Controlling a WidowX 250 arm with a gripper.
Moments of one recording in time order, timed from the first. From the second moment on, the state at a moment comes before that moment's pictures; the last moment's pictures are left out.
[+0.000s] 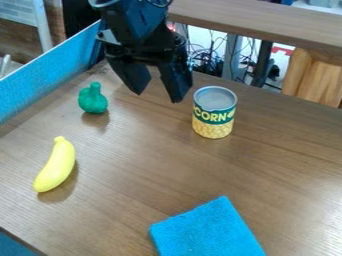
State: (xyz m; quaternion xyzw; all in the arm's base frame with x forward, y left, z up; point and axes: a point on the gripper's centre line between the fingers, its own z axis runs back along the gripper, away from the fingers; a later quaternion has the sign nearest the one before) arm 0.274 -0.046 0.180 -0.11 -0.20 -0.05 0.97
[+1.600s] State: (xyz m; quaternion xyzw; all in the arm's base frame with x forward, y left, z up) arm 0.182 -0.114 0.068 0.01 -0.15 -0.13 0.98
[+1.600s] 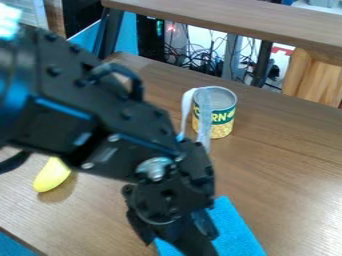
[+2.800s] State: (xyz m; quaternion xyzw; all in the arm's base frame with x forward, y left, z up) arm 0.227 -0.146 0.030 0.02 -0.16 -0.16 0.97
